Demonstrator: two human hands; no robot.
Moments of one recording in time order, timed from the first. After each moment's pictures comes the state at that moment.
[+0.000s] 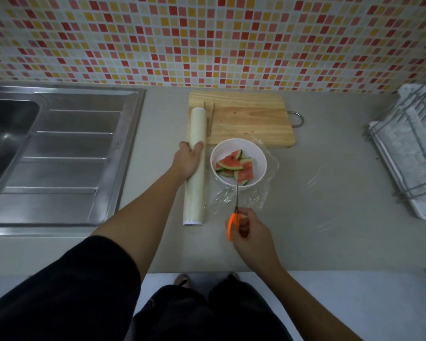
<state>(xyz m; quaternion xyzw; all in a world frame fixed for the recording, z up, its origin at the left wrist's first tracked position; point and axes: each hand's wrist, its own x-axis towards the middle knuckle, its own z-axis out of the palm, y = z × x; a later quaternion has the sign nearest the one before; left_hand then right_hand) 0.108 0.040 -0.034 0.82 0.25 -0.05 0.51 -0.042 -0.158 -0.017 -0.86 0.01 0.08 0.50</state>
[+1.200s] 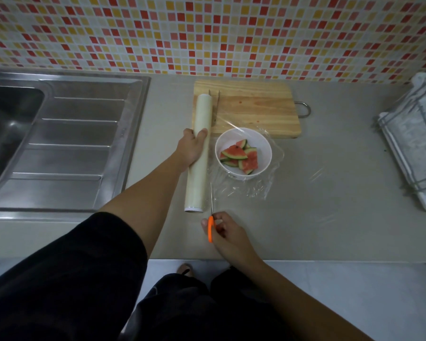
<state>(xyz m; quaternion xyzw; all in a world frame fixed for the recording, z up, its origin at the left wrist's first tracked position) 0.109 0.044 -0.034 0.81 0.24 -0.06 0.53 -0.062 -0.127 -0.048 -0.80 -0.02 0.24 0.55</state>
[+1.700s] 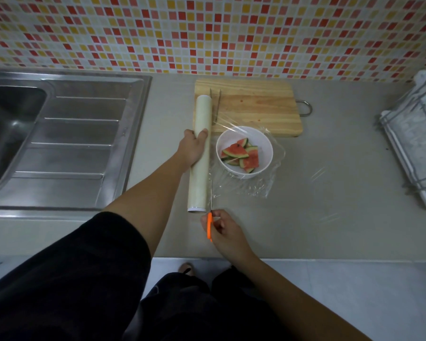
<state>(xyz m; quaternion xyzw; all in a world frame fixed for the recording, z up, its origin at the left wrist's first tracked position) 0.105 0.043 -0.035 0.81 0.25 -0.06 0.52 -0.061 -0.113 -0.073 -0.76 0.00 0.23 0.60</state>
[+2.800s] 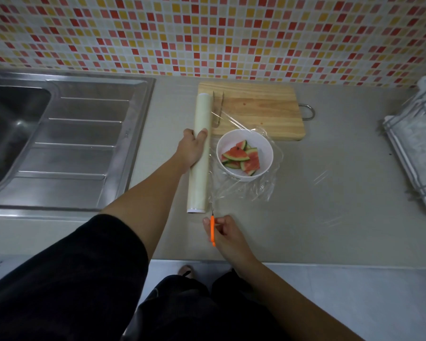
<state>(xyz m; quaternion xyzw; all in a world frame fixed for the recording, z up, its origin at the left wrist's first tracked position) 0.104 0.049 -0.031 0.81 0.25 -0.04 0.53 -0.063 -0.114 -0.080 -0.75 0.06 0.25 0.61</state>
